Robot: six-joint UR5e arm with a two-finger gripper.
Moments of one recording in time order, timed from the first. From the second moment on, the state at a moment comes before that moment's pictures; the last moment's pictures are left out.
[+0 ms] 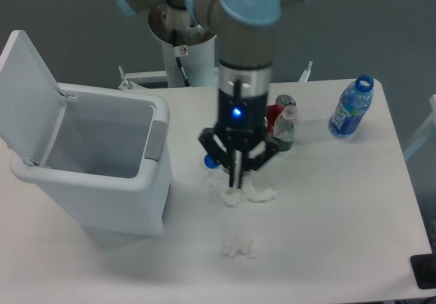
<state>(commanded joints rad) 2.37 -1.68 -1.51 -0.92 1.28 0.50</state>
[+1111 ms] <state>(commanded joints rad) 2.06 -1.48 -1.50 -0.92 1.21 0.47</state>
